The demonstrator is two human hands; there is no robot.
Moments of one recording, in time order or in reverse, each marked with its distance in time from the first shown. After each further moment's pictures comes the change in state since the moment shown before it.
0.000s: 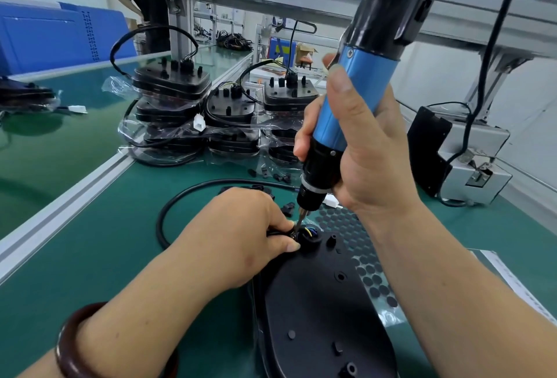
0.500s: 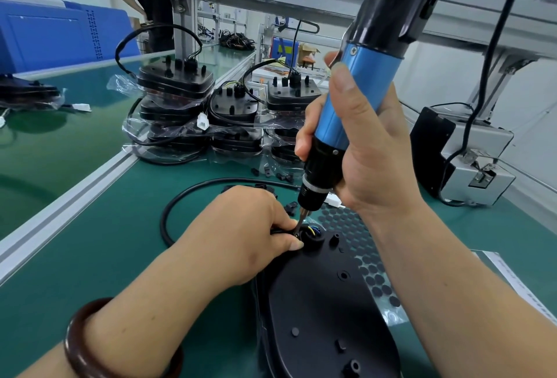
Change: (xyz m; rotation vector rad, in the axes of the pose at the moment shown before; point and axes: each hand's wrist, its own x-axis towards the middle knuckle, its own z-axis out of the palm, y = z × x) left_hand -0.001 0.002 -0.002 0.010 -0.007 0.001; right_hand 0.000 -0.001 0.004 0.020 -0.023 0.006
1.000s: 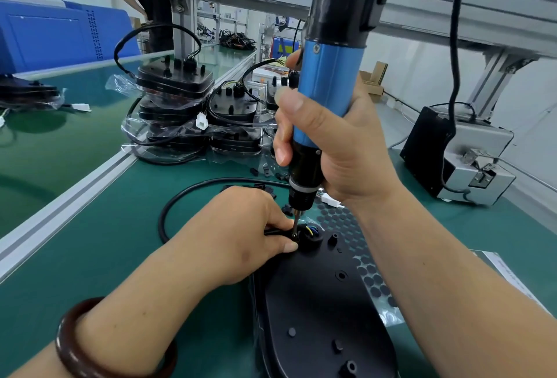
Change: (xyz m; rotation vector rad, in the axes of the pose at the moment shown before) left_hand 0.000 -0.001 -0.003 -0.023 -0.039 0.022; right_hand 0.009 0.004 0.008 0.043 -0.145 0.055
